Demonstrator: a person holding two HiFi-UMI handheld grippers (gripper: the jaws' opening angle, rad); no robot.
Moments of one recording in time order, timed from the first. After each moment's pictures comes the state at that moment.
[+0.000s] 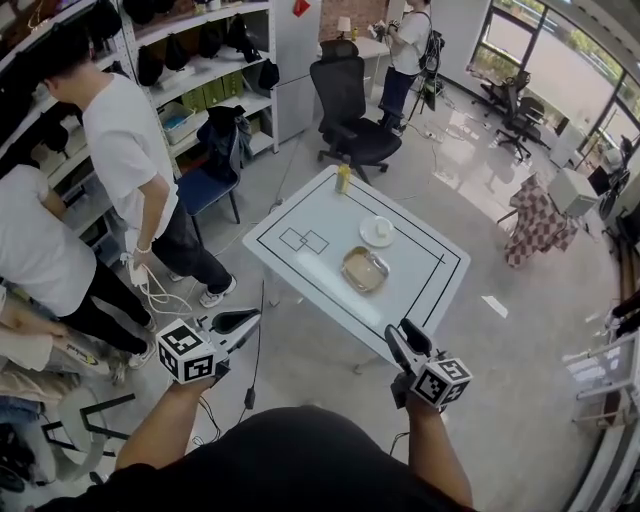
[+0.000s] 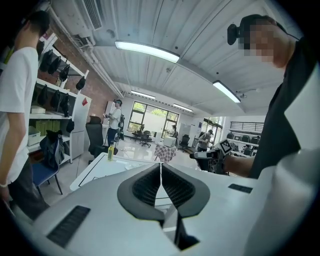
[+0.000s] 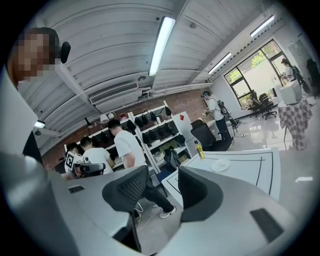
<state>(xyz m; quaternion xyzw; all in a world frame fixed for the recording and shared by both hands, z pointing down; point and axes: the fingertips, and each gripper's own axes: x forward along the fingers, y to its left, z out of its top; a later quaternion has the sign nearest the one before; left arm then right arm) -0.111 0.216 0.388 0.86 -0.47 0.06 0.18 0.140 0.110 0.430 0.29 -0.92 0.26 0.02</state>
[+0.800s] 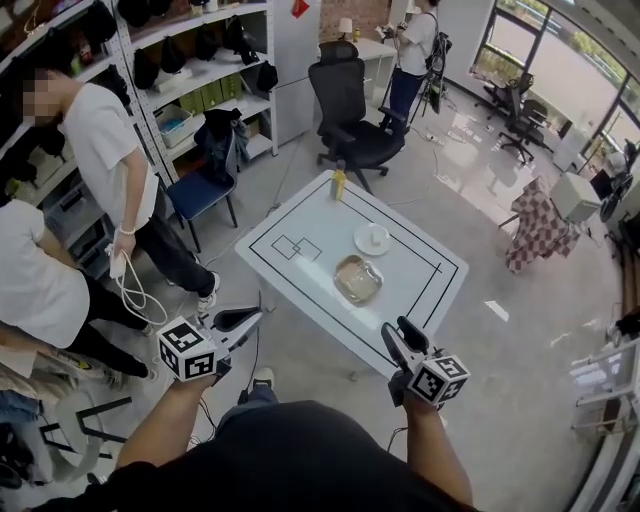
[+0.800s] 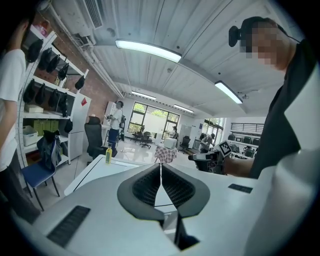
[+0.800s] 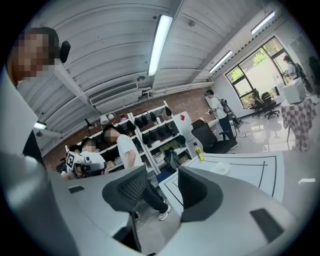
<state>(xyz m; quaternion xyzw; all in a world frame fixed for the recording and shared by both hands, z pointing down) -0.092 0.155 0.392 0.86 -0.47 0.05 0.17 0.147 0.049 0.437 0.28 -0.93 0.26 0.02</state>
